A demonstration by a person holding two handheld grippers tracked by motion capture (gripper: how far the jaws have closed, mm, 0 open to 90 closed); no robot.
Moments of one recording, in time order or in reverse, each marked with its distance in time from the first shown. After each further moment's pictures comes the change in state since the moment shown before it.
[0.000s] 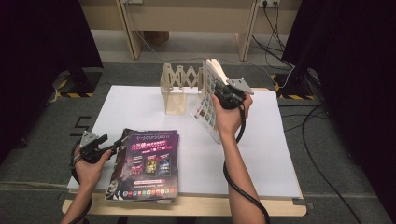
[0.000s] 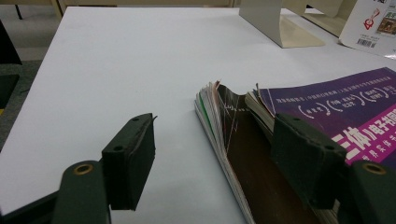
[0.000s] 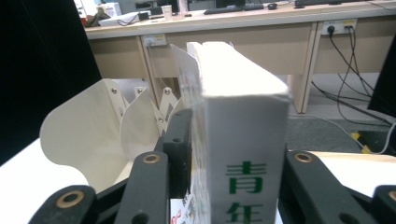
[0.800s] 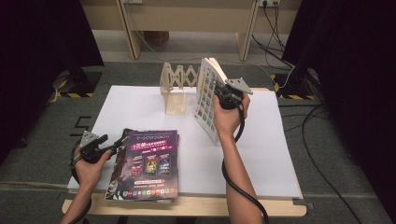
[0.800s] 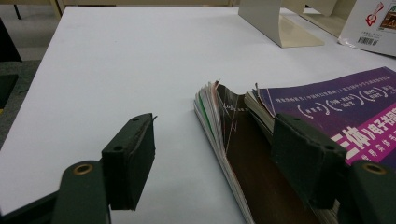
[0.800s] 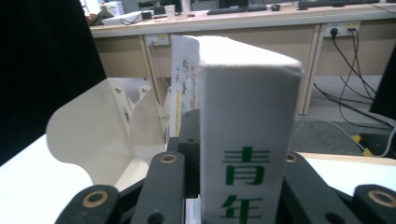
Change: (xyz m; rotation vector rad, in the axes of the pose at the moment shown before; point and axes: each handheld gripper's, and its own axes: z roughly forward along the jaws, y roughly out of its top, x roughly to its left) left arm 0.000 0.000 0.000 -0.001 -0.003 0.002; right arm 0.004 0.002 -0.003 0.000 0.010 -0.013
